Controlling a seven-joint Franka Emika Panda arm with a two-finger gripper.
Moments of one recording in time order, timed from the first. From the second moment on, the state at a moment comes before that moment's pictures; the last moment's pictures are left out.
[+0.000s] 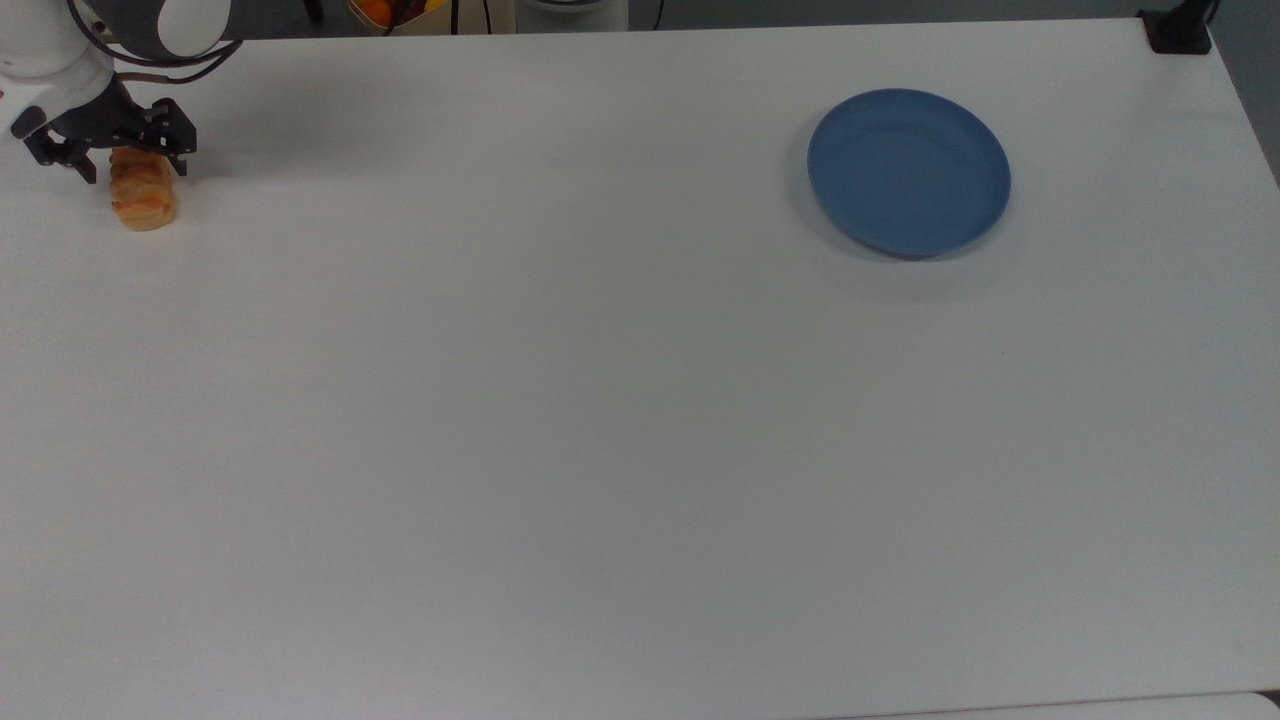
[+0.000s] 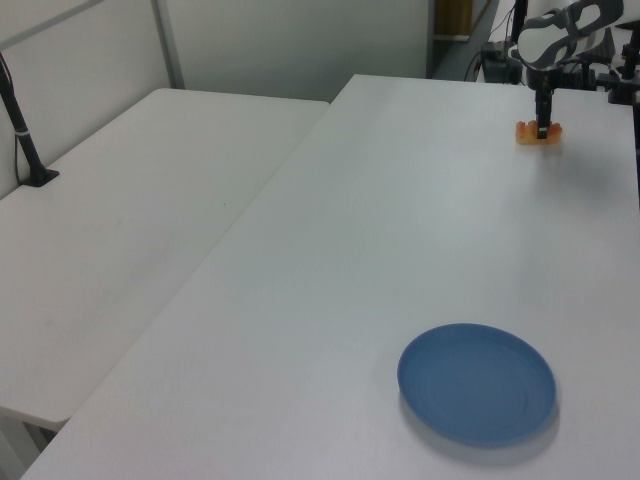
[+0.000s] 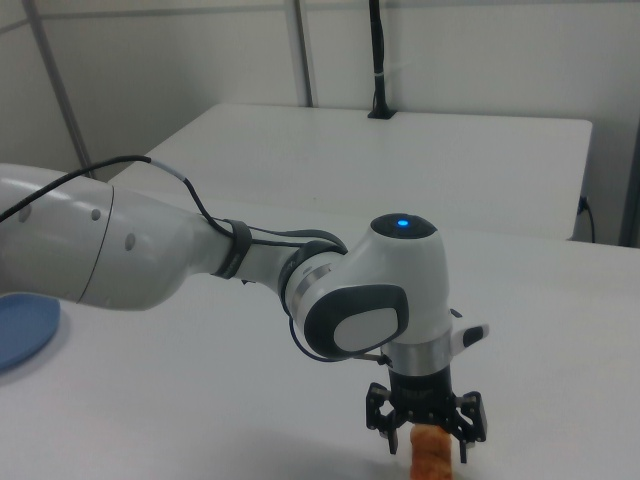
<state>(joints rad) -0.22 0.47 -0.45 -1.76 0.09 2.20 -0.92</state>
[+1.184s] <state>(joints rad) -0.21 0.26 -0.32 -1.49 0.12 1.75 -0.22</state>
